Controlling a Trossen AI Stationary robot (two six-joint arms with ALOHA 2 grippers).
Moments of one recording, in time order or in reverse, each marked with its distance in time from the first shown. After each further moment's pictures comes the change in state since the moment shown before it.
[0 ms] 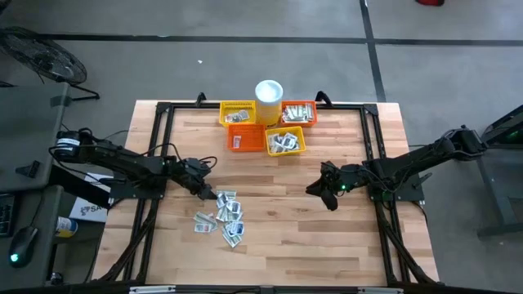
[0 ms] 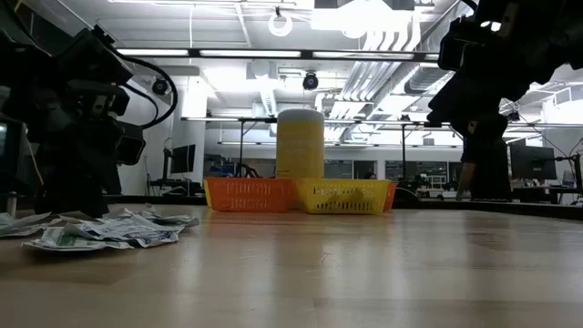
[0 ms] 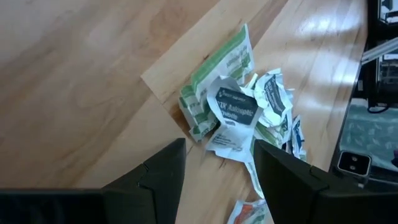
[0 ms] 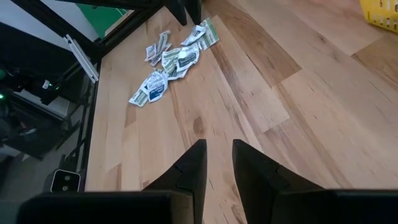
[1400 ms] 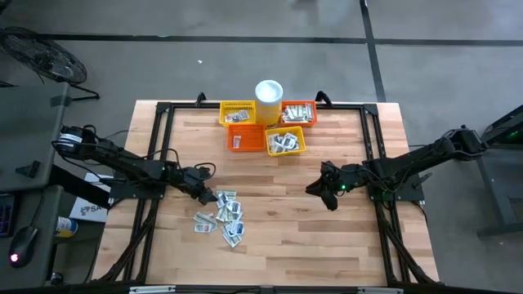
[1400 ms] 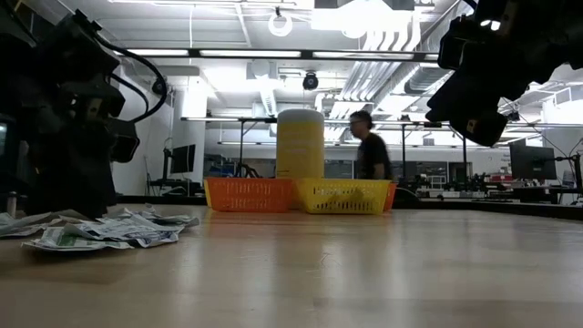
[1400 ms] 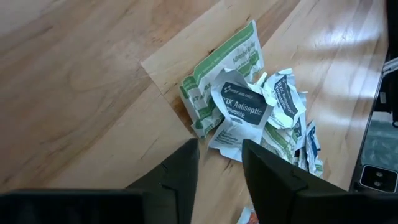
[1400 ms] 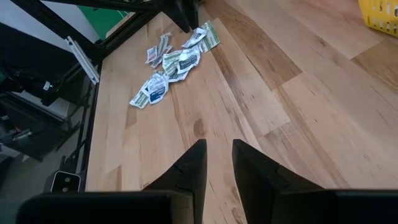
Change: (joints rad) left arm -0.140 0.005 0.027 -0.014 -0.219 -0.091; right arm 0.000 0.000 0.000 0.008 0.004 -0.008
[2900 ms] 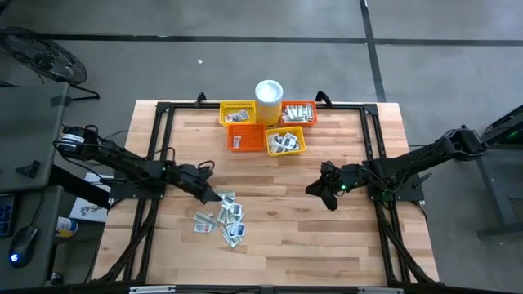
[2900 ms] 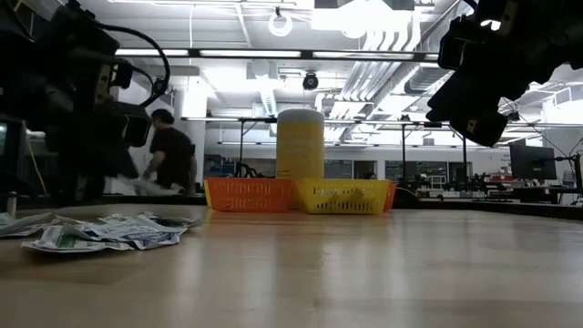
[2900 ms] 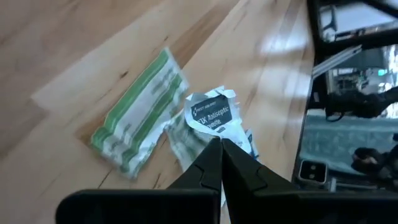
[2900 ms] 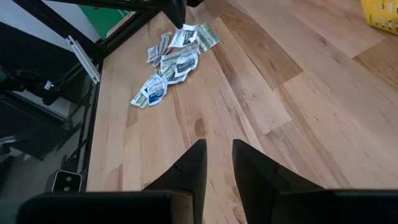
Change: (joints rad) left arm 0.001 0.000 -0.002 0.254 0.068 -0.016; right arm 0.000 0.000 0.000 0.000 -0.005 0.002
